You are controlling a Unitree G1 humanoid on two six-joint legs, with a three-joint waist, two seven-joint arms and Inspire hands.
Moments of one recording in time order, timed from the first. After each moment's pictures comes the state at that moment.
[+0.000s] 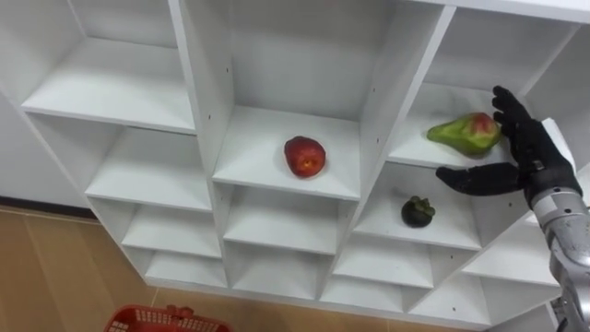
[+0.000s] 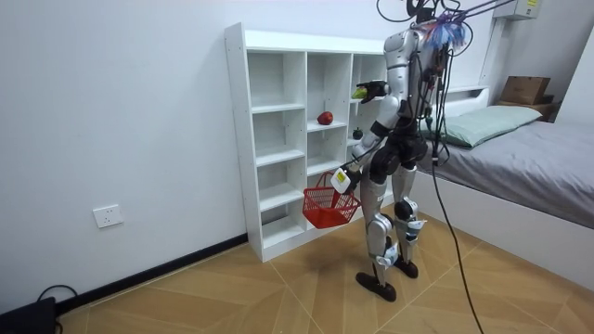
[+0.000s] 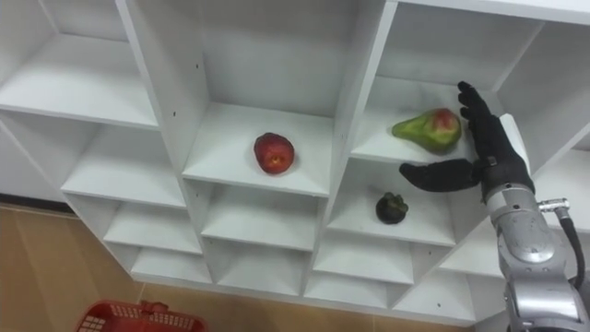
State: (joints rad) left arm 0.26 0.26 0.08 0.90 0.11 -0.08 -0.16; right arm -0.11 -0.46 -0.14 0.41 0.00 -0.14 0.07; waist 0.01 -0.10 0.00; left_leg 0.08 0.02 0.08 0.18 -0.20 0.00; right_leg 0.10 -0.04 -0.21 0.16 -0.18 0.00
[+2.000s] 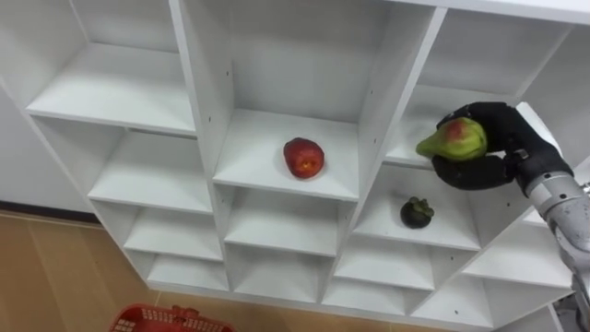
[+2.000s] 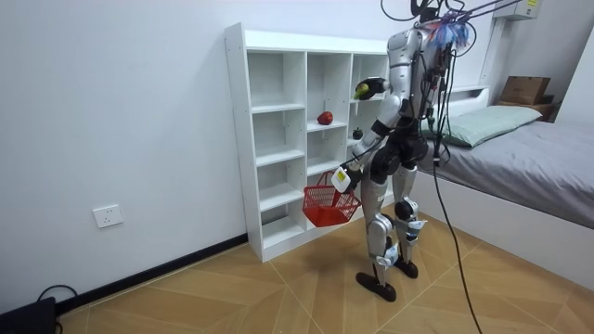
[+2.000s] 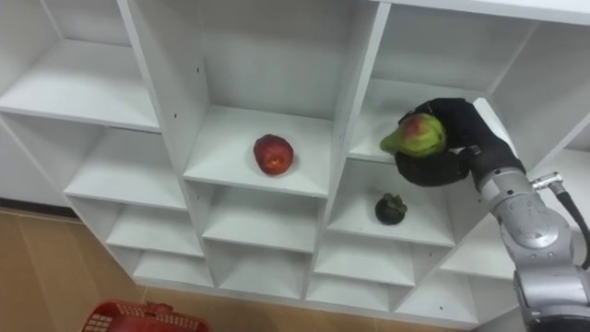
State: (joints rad) left arm 0.26 0.27 0.05 0.90 0.11 -0.07 -0.17; right arm -0.14 -0.54 -0.06 0.36 -0.03 -0.15 0.19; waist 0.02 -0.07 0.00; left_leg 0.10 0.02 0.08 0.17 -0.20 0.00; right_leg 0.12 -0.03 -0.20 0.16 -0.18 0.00
